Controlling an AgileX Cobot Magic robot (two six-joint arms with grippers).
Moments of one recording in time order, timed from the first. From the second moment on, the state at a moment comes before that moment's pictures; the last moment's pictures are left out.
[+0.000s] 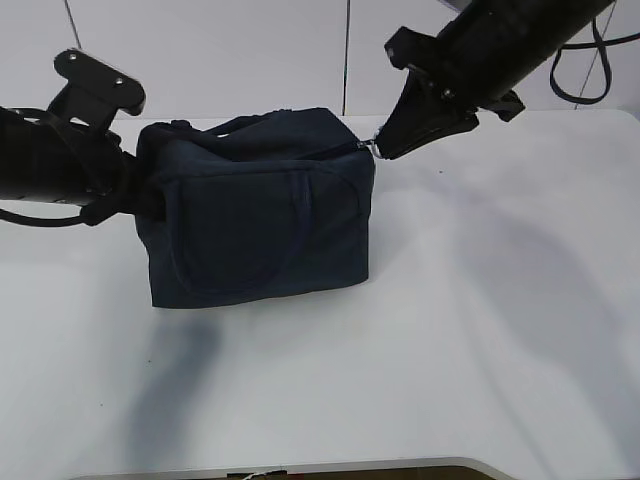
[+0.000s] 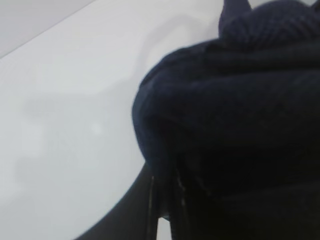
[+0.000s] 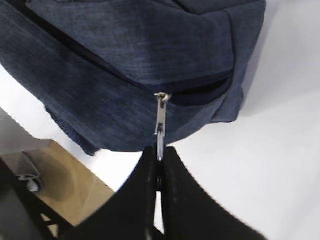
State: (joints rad) left arm -0.38 1.71 -0.94 -1.61 -0.14 1.83; right arm 0.23 1.84 -1.66 0.63 1.22 -0.33
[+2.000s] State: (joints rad) left arm -0.46 1.70 -1.24 -0.95 0.72 1.82; right arm 0.23 1.87 -1.66 0.67 1.22 -0.24
